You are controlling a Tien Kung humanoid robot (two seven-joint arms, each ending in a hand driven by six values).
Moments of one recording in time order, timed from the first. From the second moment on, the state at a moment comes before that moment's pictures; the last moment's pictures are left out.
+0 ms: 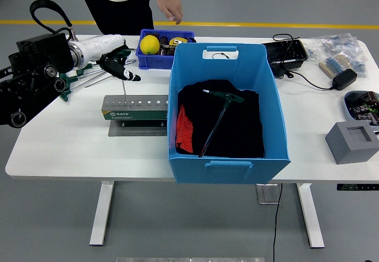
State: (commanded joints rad) left arm -1.00 0.41 -0.58 -0.91 1.61 -0.20 0.08; right arm 0.17 -0.20 0.62 0.18 -0.14 -0.20 -0.17
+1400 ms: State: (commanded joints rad) left arm -1.07 0.40 -0.66 -1.04 1.68 -0.23 -0.10; right arm 0.16 -0.20 0.61 0.18 -0.14 -0.20 -0.17
